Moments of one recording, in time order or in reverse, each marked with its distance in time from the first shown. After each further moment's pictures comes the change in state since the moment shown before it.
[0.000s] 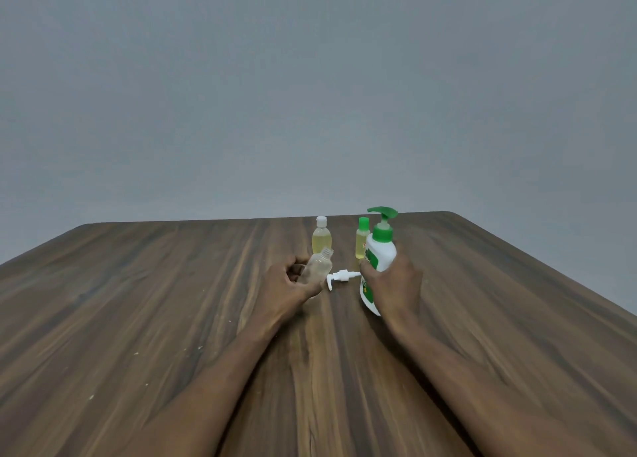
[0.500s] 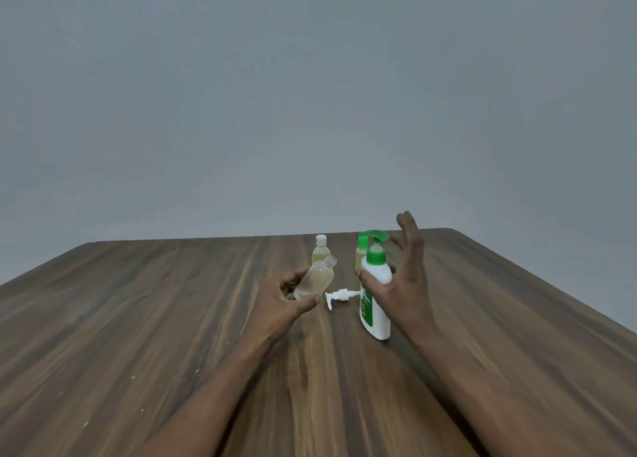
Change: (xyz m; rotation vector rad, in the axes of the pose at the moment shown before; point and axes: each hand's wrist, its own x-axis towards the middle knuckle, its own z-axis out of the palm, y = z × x) left_hand 0.004 -0.001 -0.010 -0.077 -0.062 0.071; right_hand 0.022 -0.001 -0.018 0.169 -0.076 -0.462
